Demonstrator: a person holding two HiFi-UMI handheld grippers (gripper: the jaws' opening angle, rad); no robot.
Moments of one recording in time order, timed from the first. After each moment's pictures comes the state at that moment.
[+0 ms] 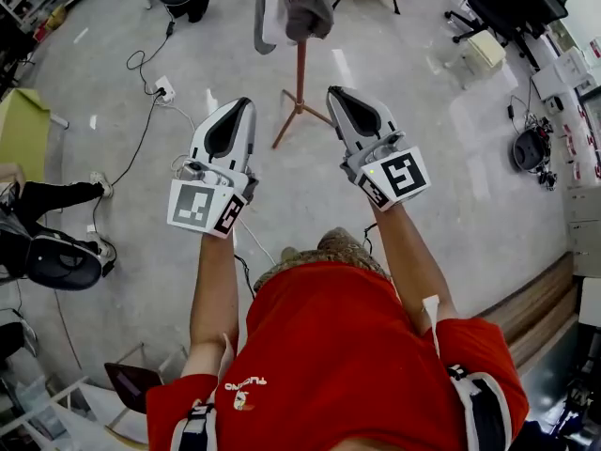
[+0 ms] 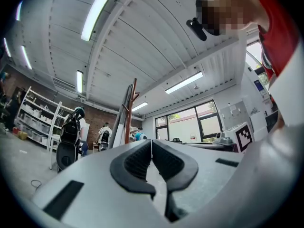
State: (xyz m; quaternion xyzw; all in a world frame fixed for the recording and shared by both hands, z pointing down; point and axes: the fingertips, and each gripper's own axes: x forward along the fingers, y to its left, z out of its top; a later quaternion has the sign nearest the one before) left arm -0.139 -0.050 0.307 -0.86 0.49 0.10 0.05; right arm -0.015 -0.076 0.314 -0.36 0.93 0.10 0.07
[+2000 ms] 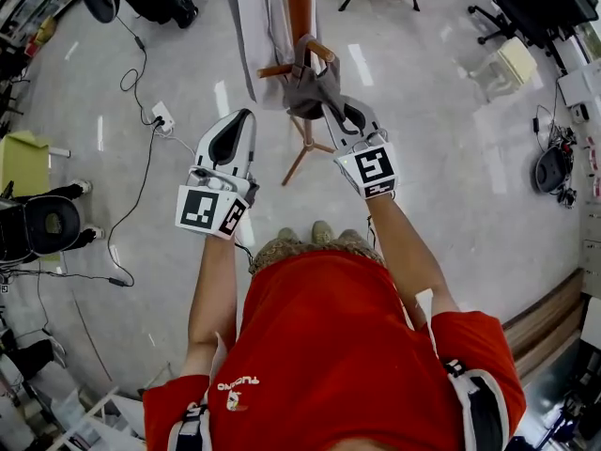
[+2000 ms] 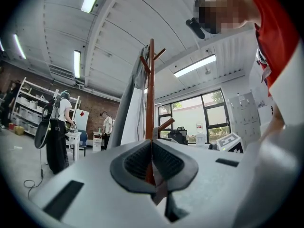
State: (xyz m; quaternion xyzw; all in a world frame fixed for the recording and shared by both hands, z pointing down) left arm -0.138 -0.394 0.375 -0.87 0.49 0.04 0.01; right arm -0.016 -0.448 0.450 -0.41 0.91 0.06 -0.06
